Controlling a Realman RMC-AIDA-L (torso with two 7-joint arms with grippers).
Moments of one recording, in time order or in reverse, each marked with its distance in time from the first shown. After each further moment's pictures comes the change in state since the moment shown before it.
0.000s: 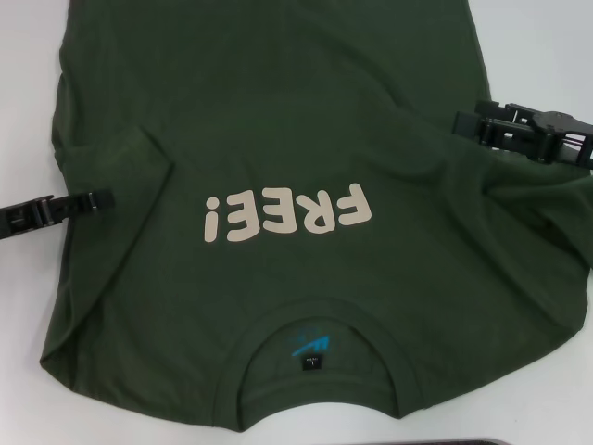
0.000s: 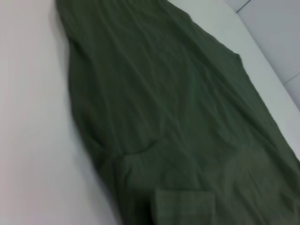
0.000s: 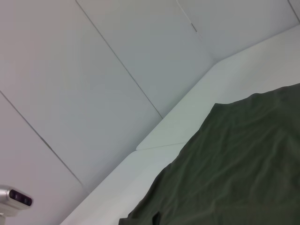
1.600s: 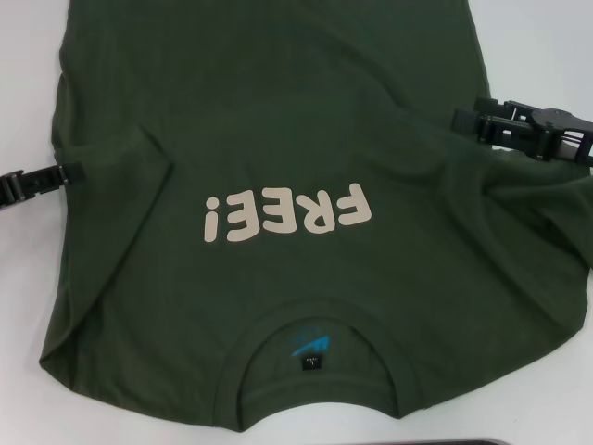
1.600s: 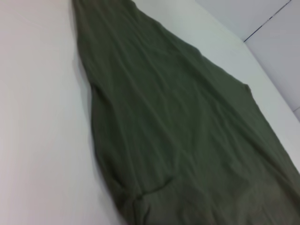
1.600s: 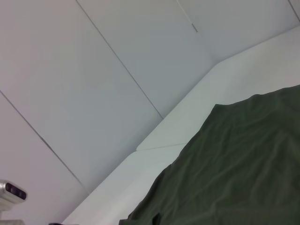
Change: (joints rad) left arm 0.005 0.010 -0.033 -0.037 -0.028 -0.018 -0.020; right arm 0.006 0.000 0.000 -0.001 0.000 0.003 0.001
